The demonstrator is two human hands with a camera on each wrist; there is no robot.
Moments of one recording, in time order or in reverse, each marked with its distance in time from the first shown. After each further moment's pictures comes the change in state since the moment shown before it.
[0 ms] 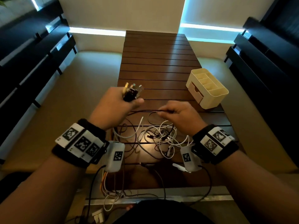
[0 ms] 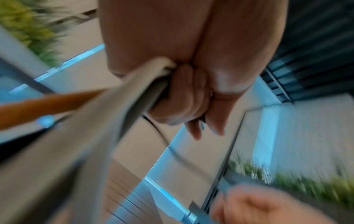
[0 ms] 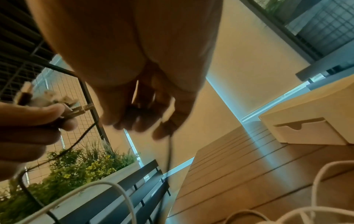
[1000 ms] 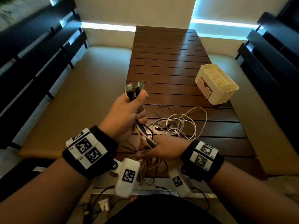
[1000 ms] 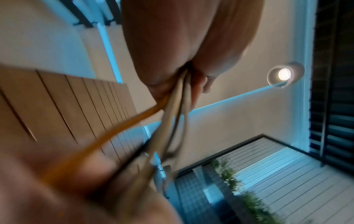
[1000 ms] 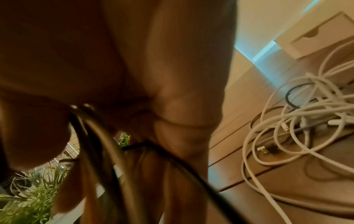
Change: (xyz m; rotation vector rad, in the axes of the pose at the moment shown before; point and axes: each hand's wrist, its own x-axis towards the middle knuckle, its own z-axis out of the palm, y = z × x) left_hand -0.053 0.002 0.018 -1.084 -0.061 -0.260; right_hand -0.047 -0.048 0.072 0.025 -0.850 0.233
